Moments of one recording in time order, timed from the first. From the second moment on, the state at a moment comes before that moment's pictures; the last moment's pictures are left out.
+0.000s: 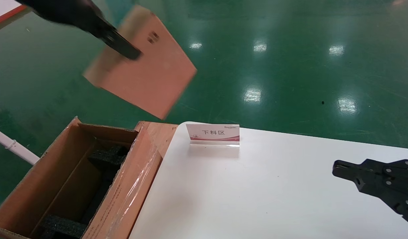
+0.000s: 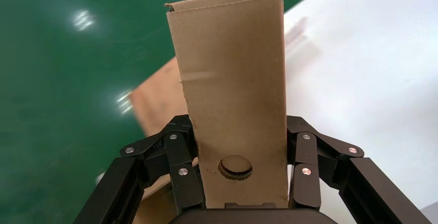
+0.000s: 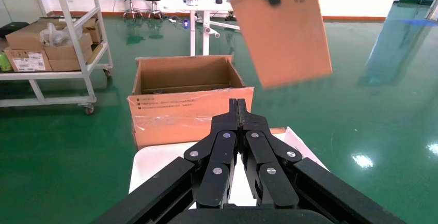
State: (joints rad) left arm -2.70 0.86 1.80 -1.01 1.37 1.52 -1.26; right arm 1.08 -0.61 -0.29 1.28 -0.72 -1.49 0.18
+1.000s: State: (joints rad) left arm -2.85 0.78 2.46 -0.92 1.18 1.56 -1.13; right arm 1.08 -0.61 -0.29 1.28 -0.72 -1.49 0.18
